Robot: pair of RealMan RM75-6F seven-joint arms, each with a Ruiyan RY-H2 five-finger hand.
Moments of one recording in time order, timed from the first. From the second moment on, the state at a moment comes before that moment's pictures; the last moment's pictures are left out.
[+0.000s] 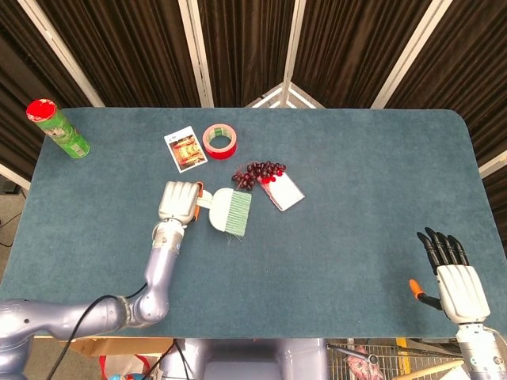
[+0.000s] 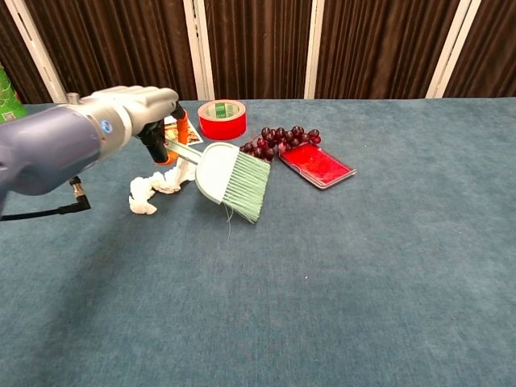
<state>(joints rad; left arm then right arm) -0.94 -1.77 -0.40 -1.43 0.53 1.15 1.00 0.09 -1.13 0.03 -1.64 -1.55 1.45 0.01</state>
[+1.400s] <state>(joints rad) -0.81 -1.44 -0.36 -1.60 0.59 1.15 0.72 0.09 -1.13 0.03 -1.65 -1.55 1.45 -0.01</state>
